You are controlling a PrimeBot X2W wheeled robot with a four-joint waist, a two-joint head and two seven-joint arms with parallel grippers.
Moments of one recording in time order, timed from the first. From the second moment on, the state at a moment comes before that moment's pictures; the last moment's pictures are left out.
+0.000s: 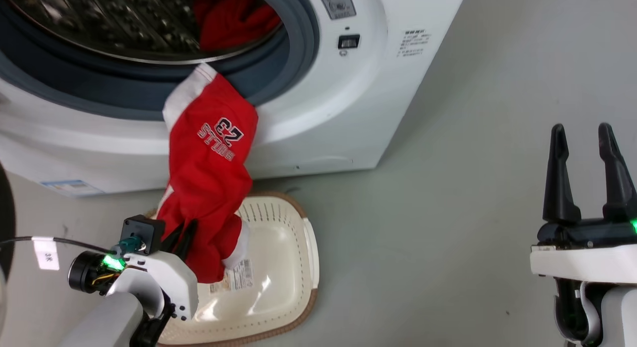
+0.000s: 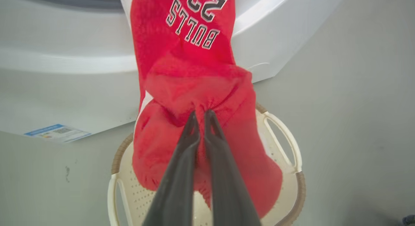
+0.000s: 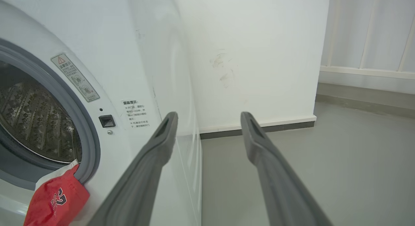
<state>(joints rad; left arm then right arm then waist) -0.40 0.56 -0.68 0.44 -0.69 0.06 -0.12 -0.14 -0.05 -0.07 -0.11 0.21 0.13 -0.26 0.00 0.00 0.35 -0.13</state>
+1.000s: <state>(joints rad) -0.79 0.41 -0.76 1.16 -0.69 -0.11 -0.10 -0.21 -0.05 -0.05 -0.20 0.21 0.13 -0.26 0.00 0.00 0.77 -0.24</state>
